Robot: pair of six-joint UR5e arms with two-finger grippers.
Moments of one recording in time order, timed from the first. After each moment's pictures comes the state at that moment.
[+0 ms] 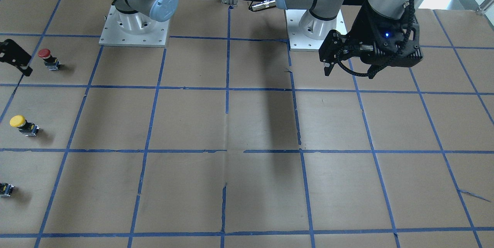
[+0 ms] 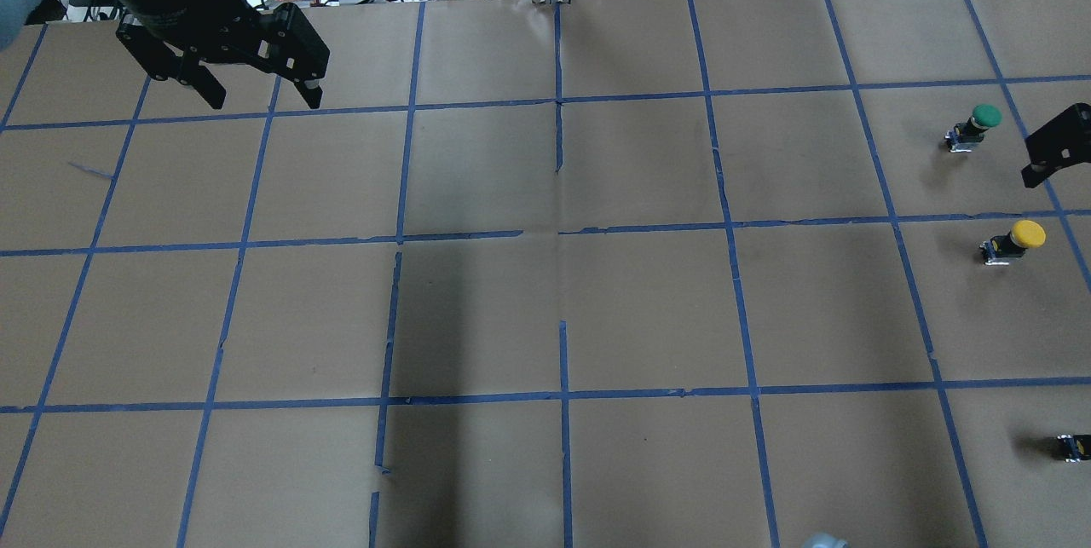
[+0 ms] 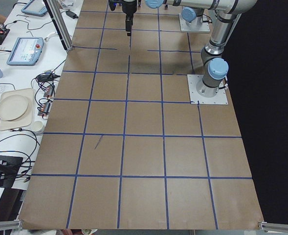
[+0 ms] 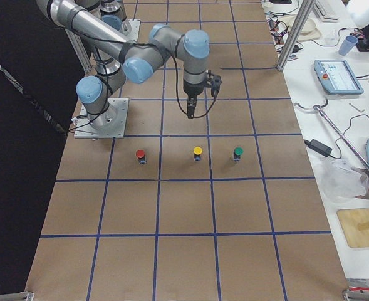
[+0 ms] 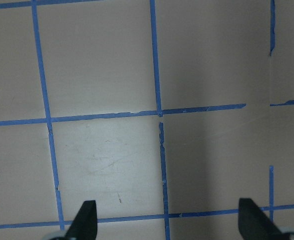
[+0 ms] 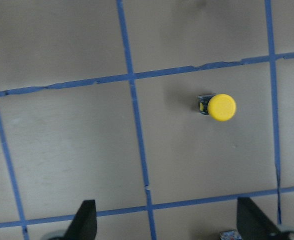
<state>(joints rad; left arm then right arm) -1.54 -1.63 -1.43 -1.64 1.57 0.08 1.06 -1.66 1.78 -1.70 -1.58 -0.44</state>
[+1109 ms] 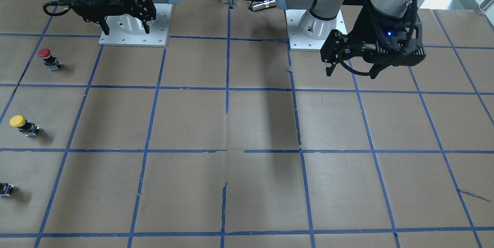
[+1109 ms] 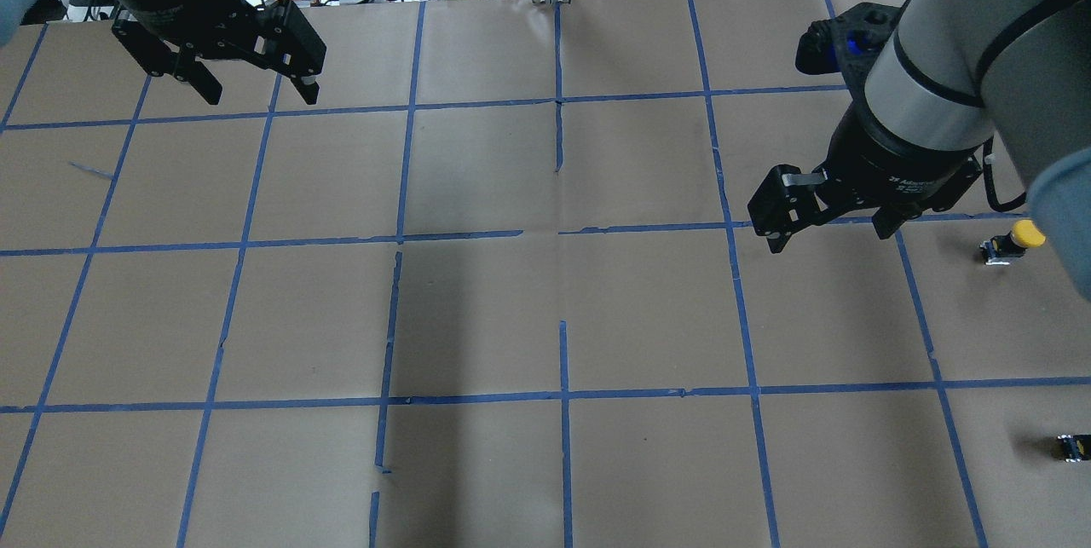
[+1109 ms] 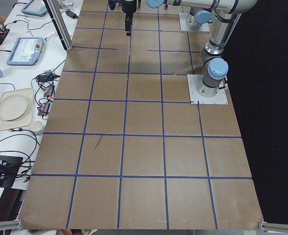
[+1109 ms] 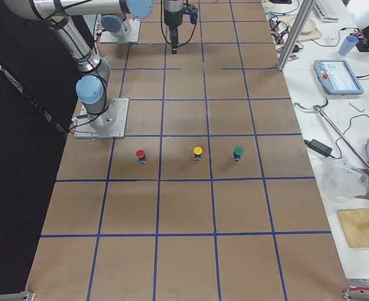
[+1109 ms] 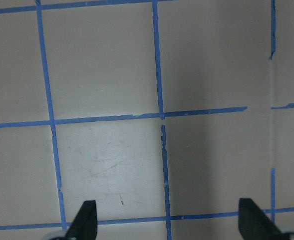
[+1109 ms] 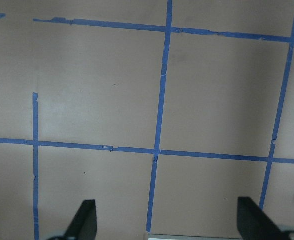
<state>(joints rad) -1.54 -1.63 -1.43 -1.63 1.57 0.08 1.59 -1.81 1.77 -1.50 -1.58 -0.06</state>
